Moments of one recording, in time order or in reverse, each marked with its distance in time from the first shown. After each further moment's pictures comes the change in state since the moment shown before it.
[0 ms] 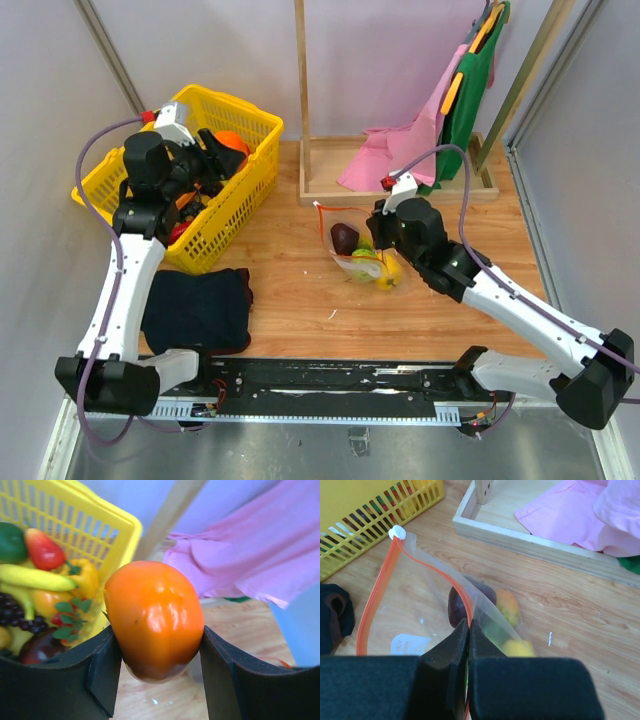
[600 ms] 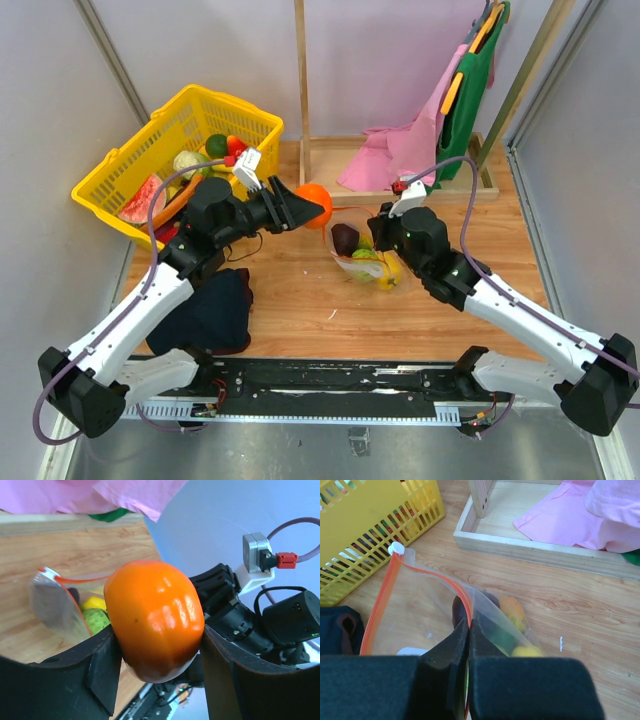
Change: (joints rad) left arm -0.510 -0.144 -0.268 0.195 0.013 -0.402; right arm 0.000 -0.051 -0.108 0.133 0.048 0.084
